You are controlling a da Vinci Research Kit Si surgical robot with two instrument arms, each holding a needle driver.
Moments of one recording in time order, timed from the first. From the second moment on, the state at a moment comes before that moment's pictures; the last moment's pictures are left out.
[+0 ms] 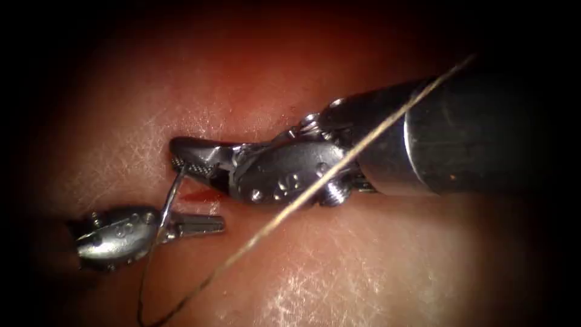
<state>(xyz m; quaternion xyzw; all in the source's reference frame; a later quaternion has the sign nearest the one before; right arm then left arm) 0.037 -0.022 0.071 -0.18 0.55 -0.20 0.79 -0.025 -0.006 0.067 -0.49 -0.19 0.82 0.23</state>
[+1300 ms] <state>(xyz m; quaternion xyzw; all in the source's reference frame) 0.037 -0.013 0.078 0.12 0.62 -0.02 0.77 -0.025 -0.006 0.067 -0.49 -0.18 0.82 0.24</state>
